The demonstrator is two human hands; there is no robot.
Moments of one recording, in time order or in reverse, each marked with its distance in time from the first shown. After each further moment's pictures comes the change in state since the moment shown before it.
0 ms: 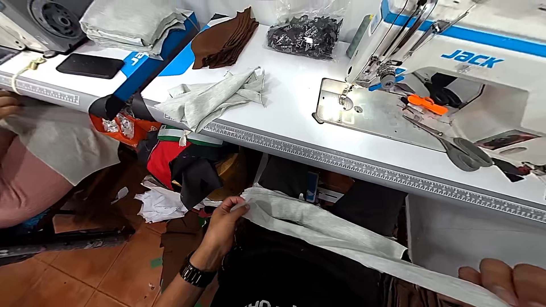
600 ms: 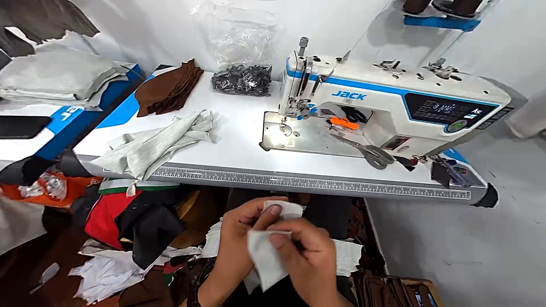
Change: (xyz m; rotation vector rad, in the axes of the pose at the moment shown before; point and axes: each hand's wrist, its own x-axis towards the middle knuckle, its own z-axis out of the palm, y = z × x) left_hand -0.050 0.086 0.138 0.056 -0.556 0.762; right_hand 0.028 0.083 0.116 -0.304 -0.109 -0.123
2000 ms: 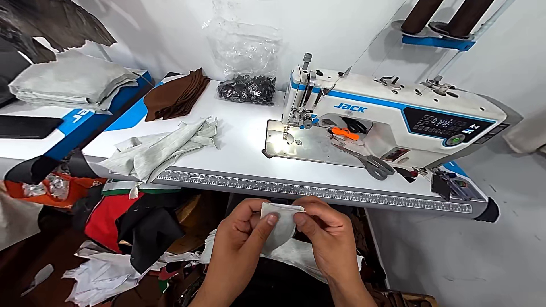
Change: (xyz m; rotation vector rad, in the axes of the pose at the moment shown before) left_hand 0.000 0.017 -0.005 -0.011 0.022 0.020; right_hand 0.024 0.011 -0.037 0.122 0.073 0.138
